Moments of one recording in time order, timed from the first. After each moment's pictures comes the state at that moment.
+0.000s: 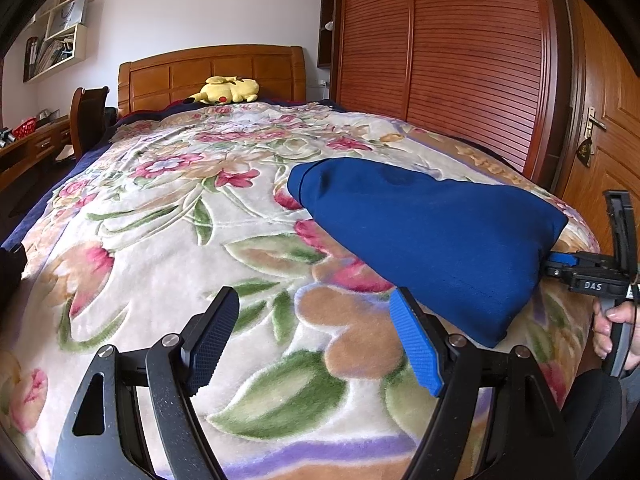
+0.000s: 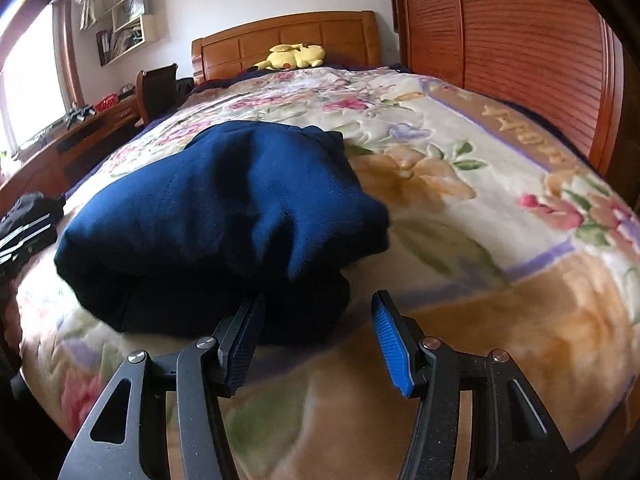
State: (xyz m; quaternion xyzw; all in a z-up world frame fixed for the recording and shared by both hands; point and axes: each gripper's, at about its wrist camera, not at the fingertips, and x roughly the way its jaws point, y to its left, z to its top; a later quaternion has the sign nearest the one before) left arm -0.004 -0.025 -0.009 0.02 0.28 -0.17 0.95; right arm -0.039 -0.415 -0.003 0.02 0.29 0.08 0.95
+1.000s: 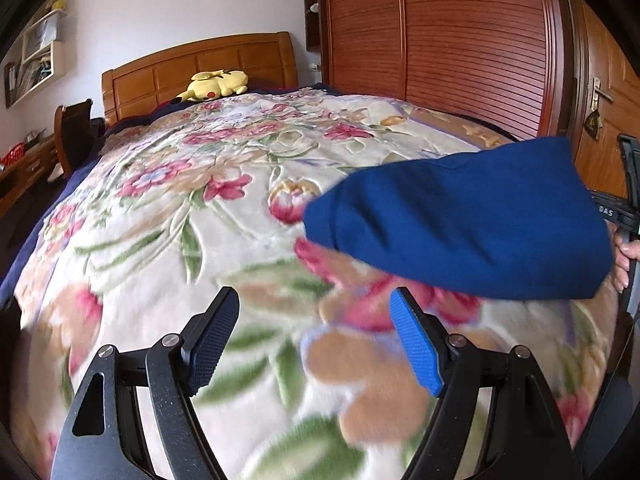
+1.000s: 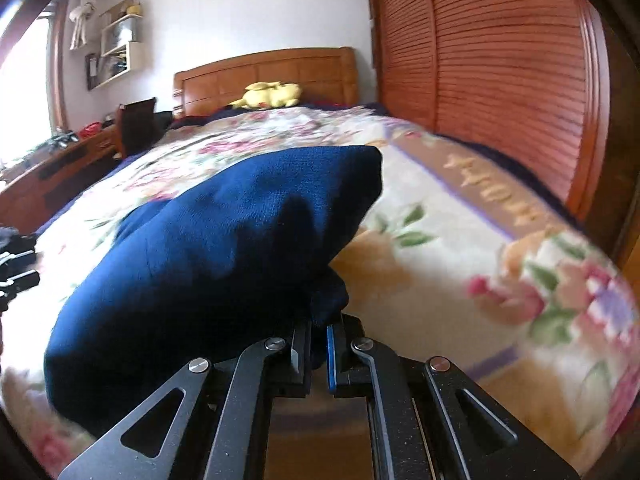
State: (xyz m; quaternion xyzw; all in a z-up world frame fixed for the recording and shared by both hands) left arm 0.062 -0.054 0.001 0.07 0.30 -0.17 0.94; right arm 0.017 -0.522 0.034 0.01 0.22 0.03 0.97
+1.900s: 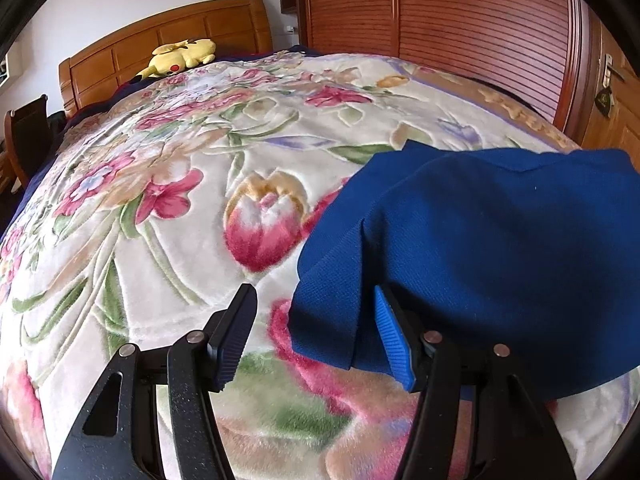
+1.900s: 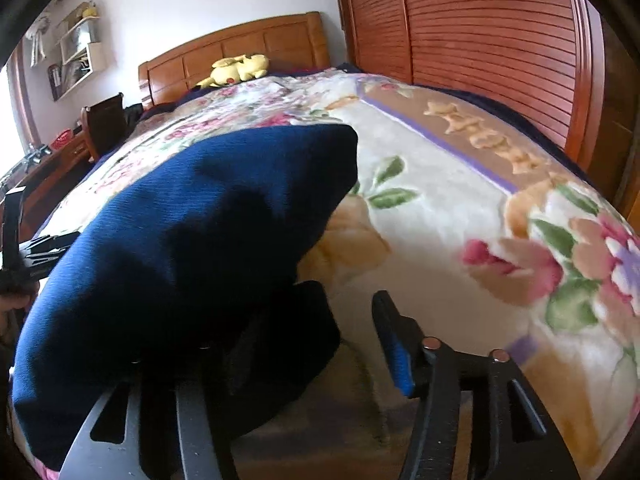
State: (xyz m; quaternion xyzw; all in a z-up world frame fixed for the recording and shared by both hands) left arm 0.191 -0.108 -0.036 0.10 0.36 -0.20 0.90; right arm 0.052 -0.516 0.025 0.06 0.30 0.02 0.95
